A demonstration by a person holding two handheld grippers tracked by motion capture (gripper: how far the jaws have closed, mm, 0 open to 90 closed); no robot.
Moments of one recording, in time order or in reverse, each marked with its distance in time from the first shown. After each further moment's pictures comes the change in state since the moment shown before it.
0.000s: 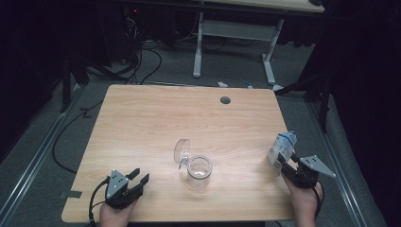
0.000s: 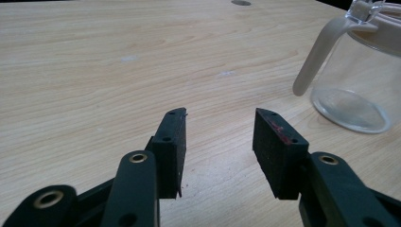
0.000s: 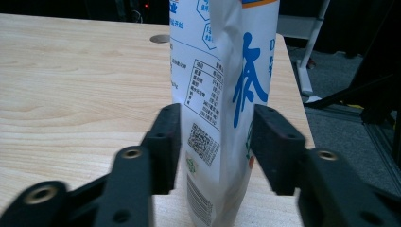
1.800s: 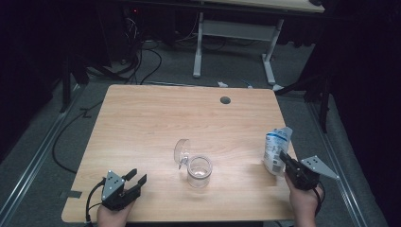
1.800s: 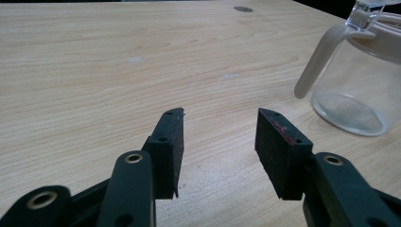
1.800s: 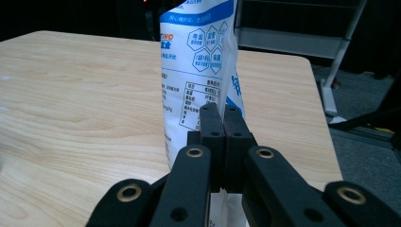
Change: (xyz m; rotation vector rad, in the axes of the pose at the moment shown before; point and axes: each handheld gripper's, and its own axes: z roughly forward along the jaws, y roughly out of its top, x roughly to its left) left arm 0.003 -0.002 -0.005 -0.020 -0.008 -0.017; right arm 0.011 0.013 -0.015 -0.062 0.102 -0.027
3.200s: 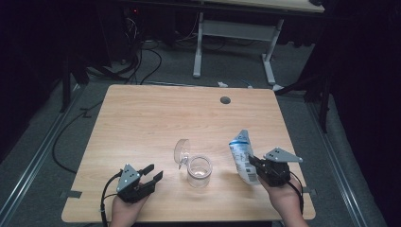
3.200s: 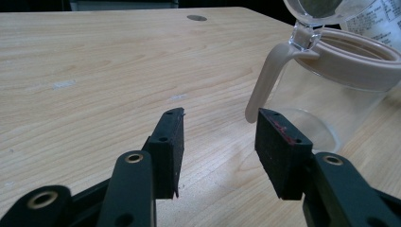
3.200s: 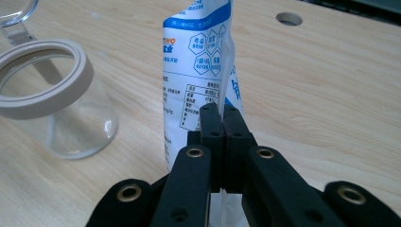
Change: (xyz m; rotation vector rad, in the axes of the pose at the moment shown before) left arm -0.018 0.014 0.033 -0.021 -0.155 0.030; right arm 0.084 0.046 0.017 0.290 0.200 -0.137
